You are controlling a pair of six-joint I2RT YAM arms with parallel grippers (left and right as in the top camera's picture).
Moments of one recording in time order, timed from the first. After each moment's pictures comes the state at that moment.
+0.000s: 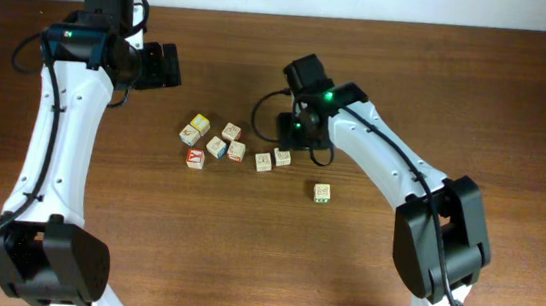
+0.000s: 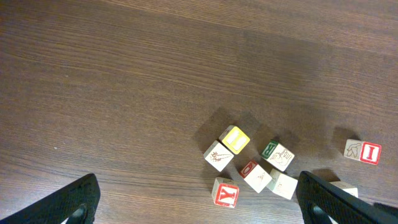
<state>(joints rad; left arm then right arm) -0.01 1.81 1.83 -1.10 -0.01 -0.18 0.49 2.06 1.65 -0.84 -0.11 0.33</state>
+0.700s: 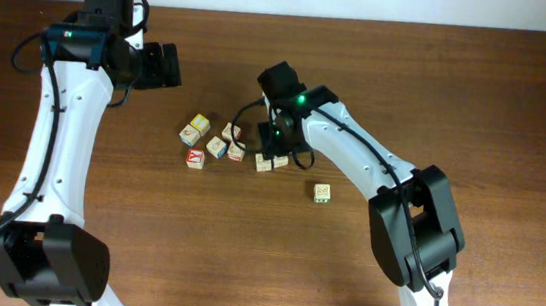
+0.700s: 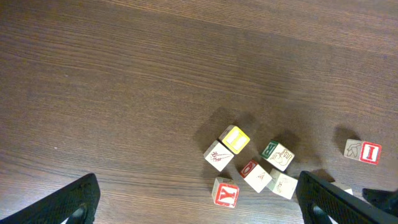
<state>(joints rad) -0.01 1.81 1.83 -1.10 -0.01 -0.18 0.56 2.16 1.75 -0.90 -0.08 0.23</state>
